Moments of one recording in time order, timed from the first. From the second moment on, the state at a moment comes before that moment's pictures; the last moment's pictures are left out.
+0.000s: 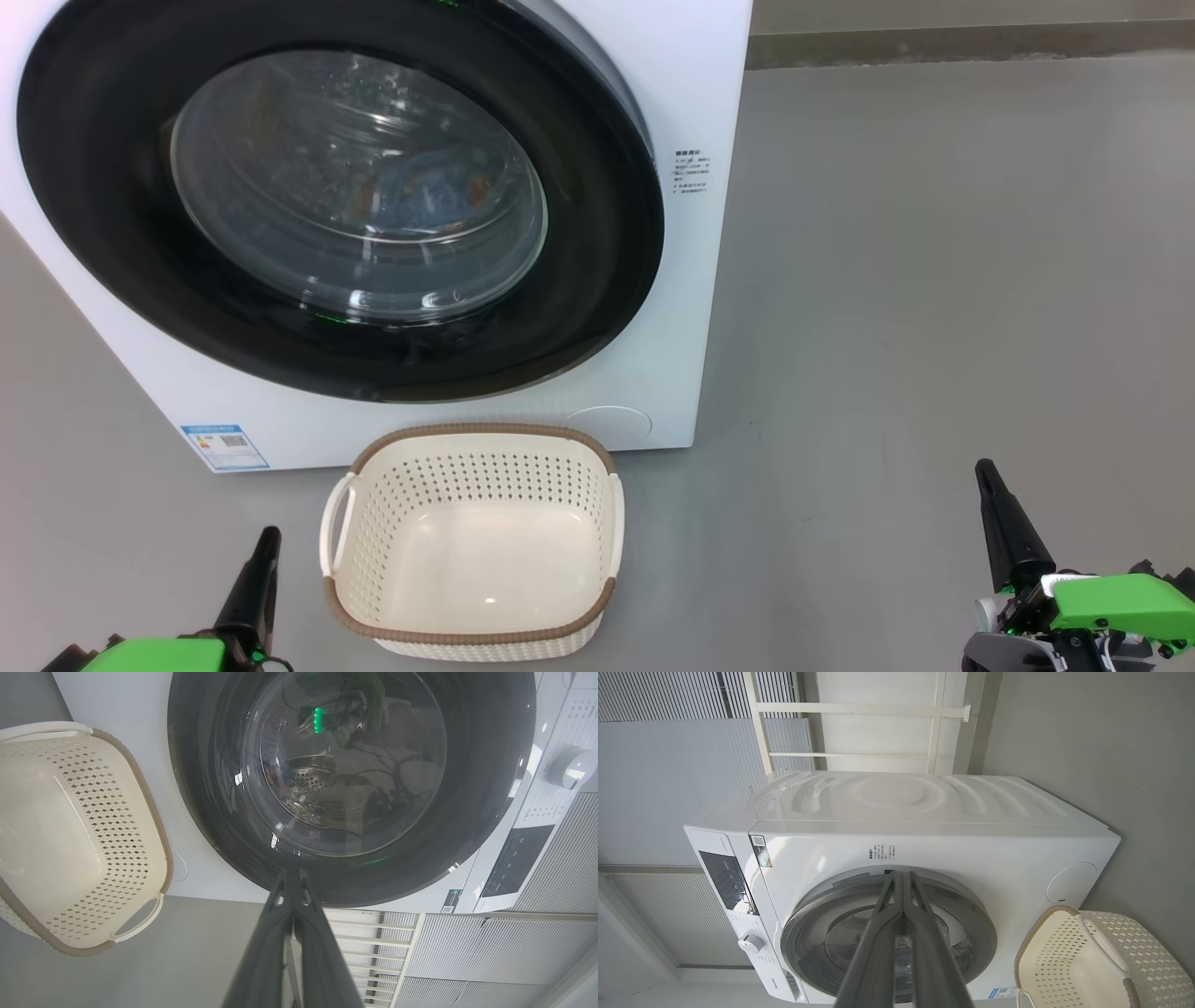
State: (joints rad) left arm -0.07 0.04 0.08 0.27 -1.61 -0.13 0.11; right arm -0.10 -0.05 -0.14 0.28 1.61 0.13 0.11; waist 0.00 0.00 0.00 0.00
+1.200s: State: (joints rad) left arm -0.07 0.04 0.08 0.27 -1.61 -0.13 0.11; right arm -0.10 -0.05 -0.14 0.28 1.61 0.13 0.11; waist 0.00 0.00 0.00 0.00
